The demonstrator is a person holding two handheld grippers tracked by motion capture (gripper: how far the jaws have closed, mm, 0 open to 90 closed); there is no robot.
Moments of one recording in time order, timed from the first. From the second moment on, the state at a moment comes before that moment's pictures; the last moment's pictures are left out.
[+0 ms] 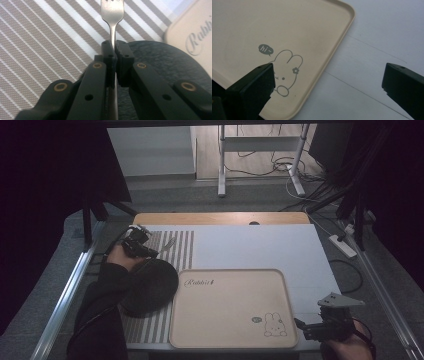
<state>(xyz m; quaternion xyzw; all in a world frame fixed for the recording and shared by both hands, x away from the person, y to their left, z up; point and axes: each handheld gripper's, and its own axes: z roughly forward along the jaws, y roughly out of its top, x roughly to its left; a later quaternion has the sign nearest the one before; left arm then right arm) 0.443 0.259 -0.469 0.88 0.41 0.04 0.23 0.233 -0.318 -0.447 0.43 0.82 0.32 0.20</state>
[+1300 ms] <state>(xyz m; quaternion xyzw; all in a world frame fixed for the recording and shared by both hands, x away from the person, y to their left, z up) 0.352 0.203 -0.461 0.88 0.40 0.00 0.24 0.240 -0.328 -0.446 0.44 0.81 0.33 0.20</state>
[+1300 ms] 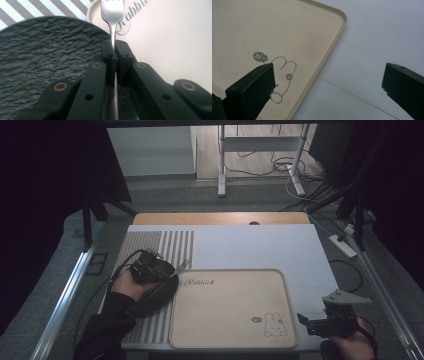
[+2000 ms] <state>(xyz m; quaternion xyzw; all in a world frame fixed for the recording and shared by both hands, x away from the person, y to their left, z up) 0.316 0.157 -0.469 0.89 0.40 -0.02 0.23 0.240 -0.326 -0.447 0.43 0.82 0.33 0.20</state>
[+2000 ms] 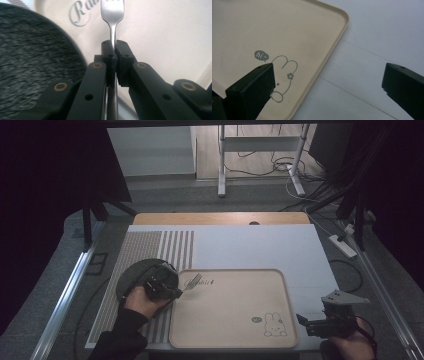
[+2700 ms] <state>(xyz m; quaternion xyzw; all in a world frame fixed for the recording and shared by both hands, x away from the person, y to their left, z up) 0.310 0.106 -0.486 0.88 0.40 -0.04 0.23 0.240 -0.325 -0.447 0.43 0.82 0.33 0.20</state>
